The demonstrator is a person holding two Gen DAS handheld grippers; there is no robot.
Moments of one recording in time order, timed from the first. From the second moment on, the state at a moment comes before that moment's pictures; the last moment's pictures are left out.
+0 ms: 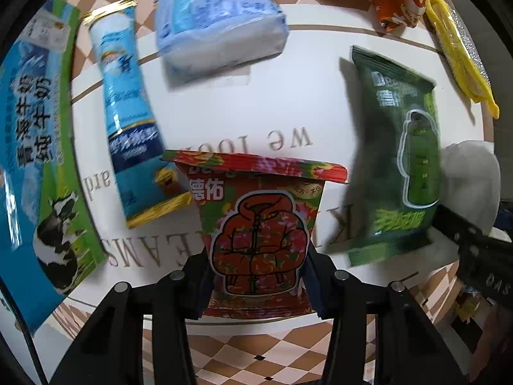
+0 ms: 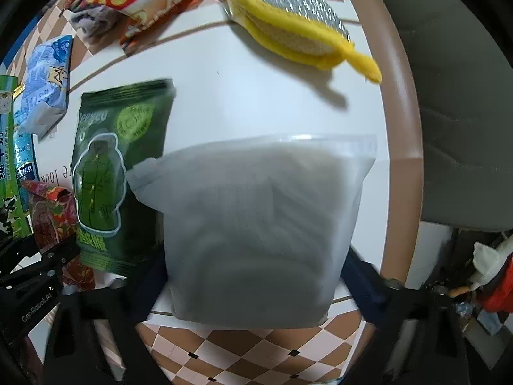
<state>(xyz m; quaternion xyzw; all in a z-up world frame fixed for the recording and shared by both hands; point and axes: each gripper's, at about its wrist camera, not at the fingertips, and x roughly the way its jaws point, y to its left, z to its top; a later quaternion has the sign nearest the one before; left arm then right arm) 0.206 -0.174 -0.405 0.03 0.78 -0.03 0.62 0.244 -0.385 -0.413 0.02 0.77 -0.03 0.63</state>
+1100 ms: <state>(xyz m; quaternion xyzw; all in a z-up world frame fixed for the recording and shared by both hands) 0.316 0.141 -0.226 -0.11 0.70 0.04 0.71 0.296 -0.047 -0.231 0.06 0.69 0.15 0.71</state>
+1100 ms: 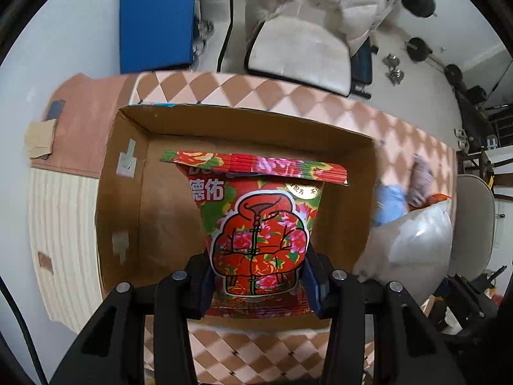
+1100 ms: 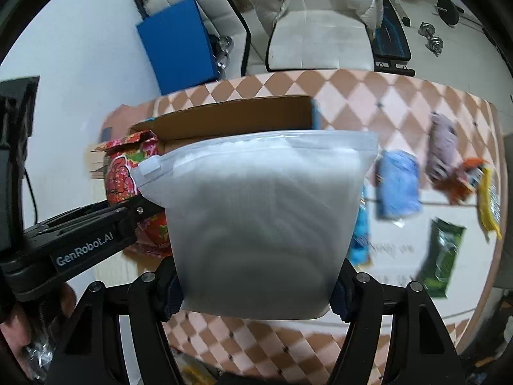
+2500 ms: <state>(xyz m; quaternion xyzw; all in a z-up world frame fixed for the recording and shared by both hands) 0.272 0.177 -0.235 -0.08 0.66 0.05 0.74 0.290 0.027 -0.279 -0.03 0.69 0.10 0.72</state>
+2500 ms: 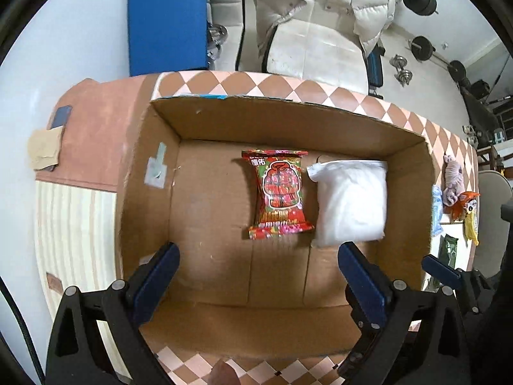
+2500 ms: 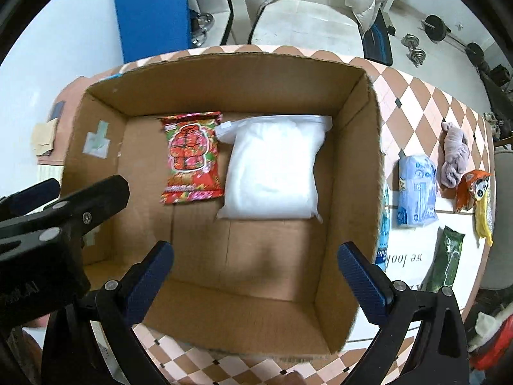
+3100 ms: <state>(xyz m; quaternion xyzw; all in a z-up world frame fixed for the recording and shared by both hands) 0.363 -0.118 -0.277 -0.01 0.74 -0.11 0.66 0.271 -0.314 -0.301 0.12 0.70 -0.10 0.70</state>
